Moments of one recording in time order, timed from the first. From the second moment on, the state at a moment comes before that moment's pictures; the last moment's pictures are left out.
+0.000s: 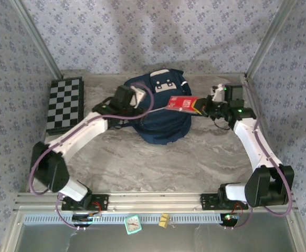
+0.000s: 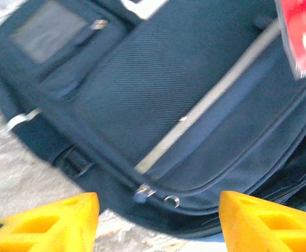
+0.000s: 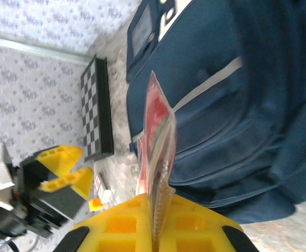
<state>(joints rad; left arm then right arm) -0.64 1.55 1.30 -0.54 -0.05 -0.01 0.05 1.29 1.10 -0.50 -0.70 0.69</state>
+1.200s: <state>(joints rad) -0.71 1.95 1.71 -0.58 -0.12 0.24 -0.14 1.21 0.98 -0.59 -0.85 0.62</state>
